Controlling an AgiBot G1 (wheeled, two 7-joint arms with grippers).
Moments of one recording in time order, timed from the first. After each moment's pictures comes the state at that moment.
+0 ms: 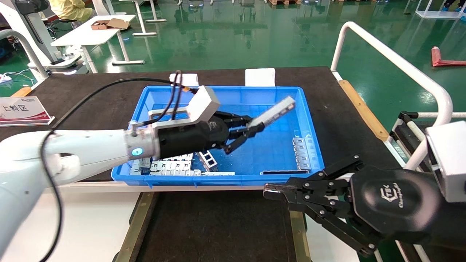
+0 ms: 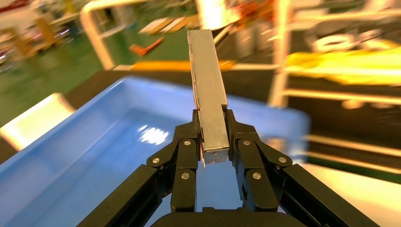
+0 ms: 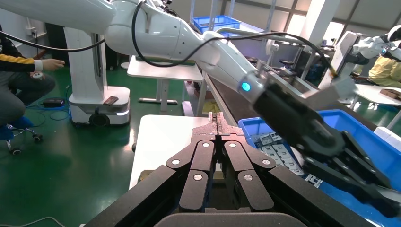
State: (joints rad) left arm -1.59 1.26 0.79 -0.22 0.85 1.27 0.32; right arm 1.09 -0.58 -0.35 1.27 -0.68 -1.47 0.15
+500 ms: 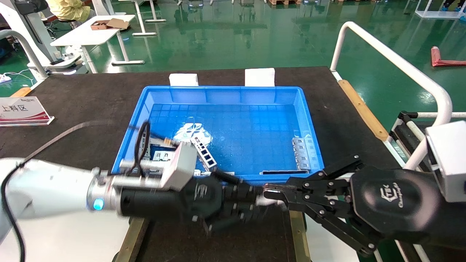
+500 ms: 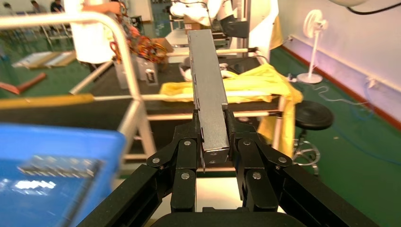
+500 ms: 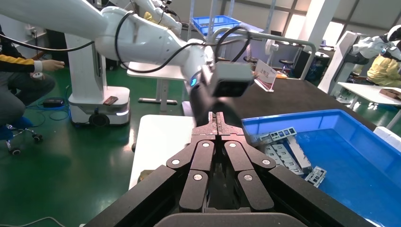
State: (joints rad) left arm -1.44 1.12 0.83 -0.42 0.77 1.59 0.27; right arm 1.09 -0.58 -0.35 1.27 -0.68 -1.47 0.15
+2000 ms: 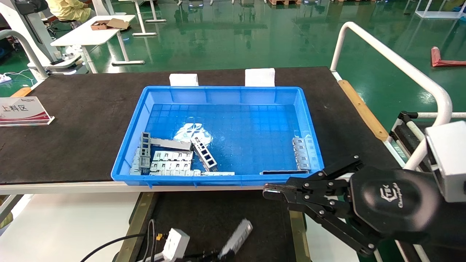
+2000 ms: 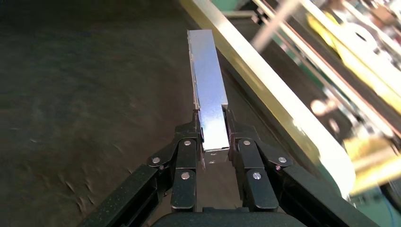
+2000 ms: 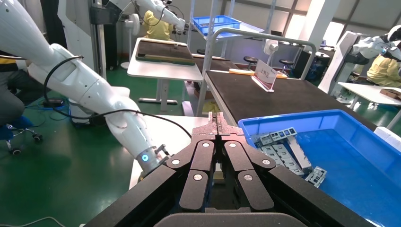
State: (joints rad) left arm -0.75 0.97 0.86 -0.99 0.65 0.61 -0.07; right arm 1.09 -0.58 -0.36 1.27 -0.68 -1.47 0.15
